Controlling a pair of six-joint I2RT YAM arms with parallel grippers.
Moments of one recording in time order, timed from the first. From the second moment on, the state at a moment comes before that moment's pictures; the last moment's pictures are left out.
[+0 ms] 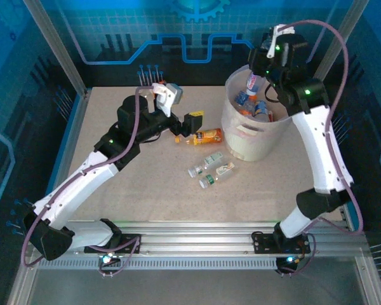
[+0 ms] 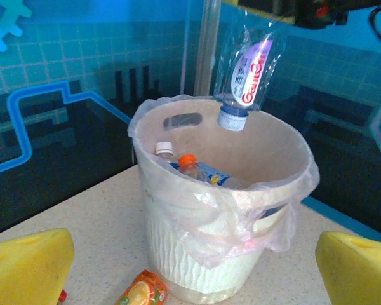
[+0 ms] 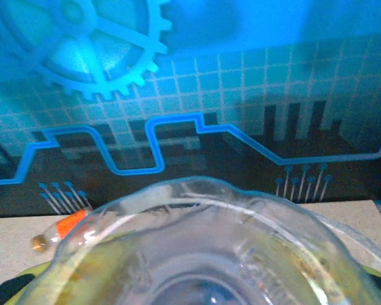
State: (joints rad) left arm -0.59 1.25 1.29 -0.14 0.20 -0.08; right arm 0.32 1.64 2.14 -0.81 0.28 0.22
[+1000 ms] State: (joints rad) left arm -0.51 1.24 1.27 -0.18 0.12 -0.09; right arm 0.21 1.85 1.98 -0.99 0.12 0.55
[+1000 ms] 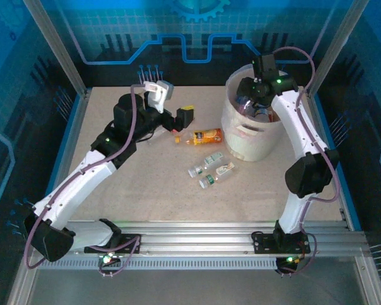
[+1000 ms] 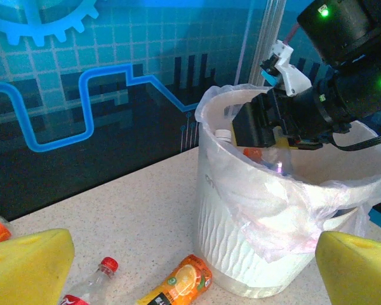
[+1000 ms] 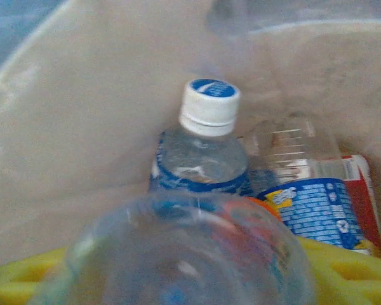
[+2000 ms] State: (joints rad) left arm -0.32 1.39 1.36 -0.26 0.11 -0.12; right arm 0.19 1.58 1.80 -0.99 0.14 0.41
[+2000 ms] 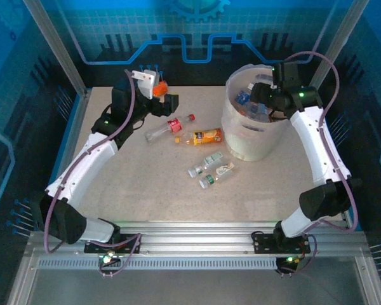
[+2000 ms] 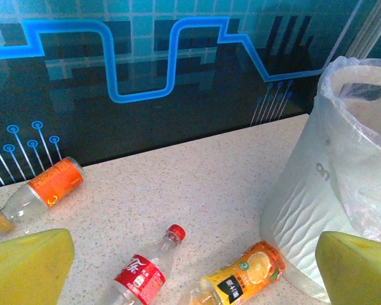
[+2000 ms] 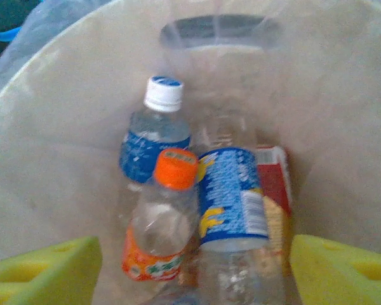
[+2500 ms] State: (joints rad) left arm -0.29 1.40 1.36 -0.26 0.11 -0.14; right arm 0.26 1.50 1.70 -1.02 0.18 0.39
